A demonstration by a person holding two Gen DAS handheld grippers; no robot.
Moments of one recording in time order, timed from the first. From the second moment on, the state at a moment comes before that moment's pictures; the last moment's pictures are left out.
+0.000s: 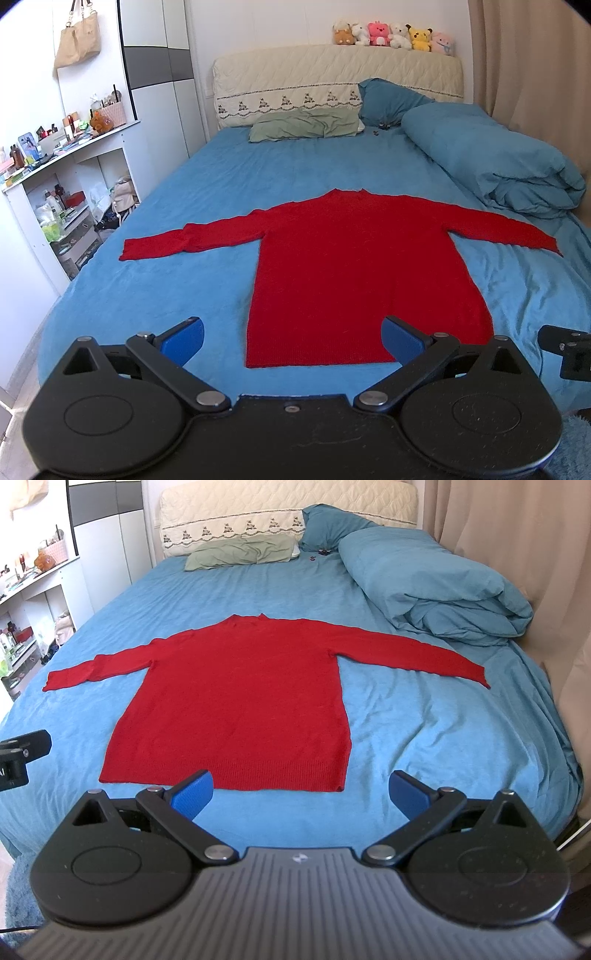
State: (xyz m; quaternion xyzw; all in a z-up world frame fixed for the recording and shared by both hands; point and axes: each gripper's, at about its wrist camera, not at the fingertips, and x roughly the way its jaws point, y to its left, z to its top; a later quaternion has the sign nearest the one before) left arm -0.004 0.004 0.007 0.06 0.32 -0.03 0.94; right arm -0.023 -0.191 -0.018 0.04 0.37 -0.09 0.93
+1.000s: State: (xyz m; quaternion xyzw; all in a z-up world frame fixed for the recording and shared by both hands) left arm -0.010 0.004 0.011 0.06 0.32 -0.03 0.95; right arm -0.026 -0.185 -0.018 0.04 0.37 -0.08 0.93
